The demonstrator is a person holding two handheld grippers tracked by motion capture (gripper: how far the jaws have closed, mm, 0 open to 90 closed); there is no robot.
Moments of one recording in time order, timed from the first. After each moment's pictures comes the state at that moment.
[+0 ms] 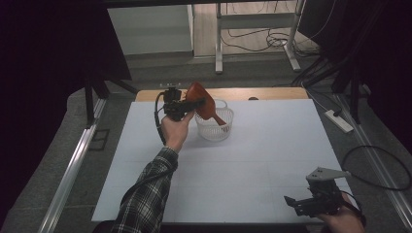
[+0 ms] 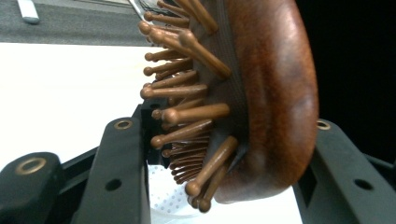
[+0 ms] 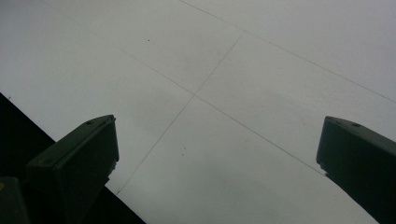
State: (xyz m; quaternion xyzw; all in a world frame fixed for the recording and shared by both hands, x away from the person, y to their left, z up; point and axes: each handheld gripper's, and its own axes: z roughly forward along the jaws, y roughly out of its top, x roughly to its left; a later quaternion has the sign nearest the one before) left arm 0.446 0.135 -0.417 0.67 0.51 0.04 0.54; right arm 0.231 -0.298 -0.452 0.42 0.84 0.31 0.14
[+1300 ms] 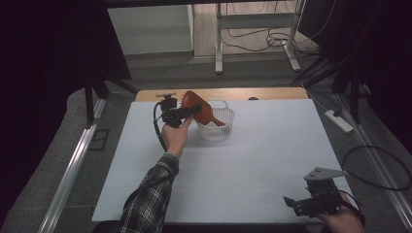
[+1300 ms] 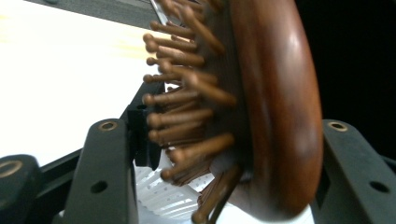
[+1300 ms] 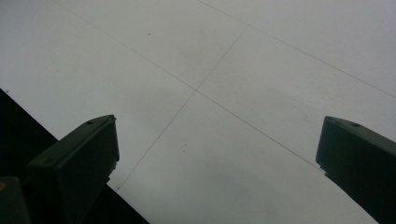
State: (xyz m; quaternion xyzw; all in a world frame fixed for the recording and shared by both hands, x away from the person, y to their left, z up) left arm 0.445 0.147 -0.453 0.63 0.56 0.02 0.54; right arm 0.233 -0.296 -0.453 0.41 0.85 0.30 0.14
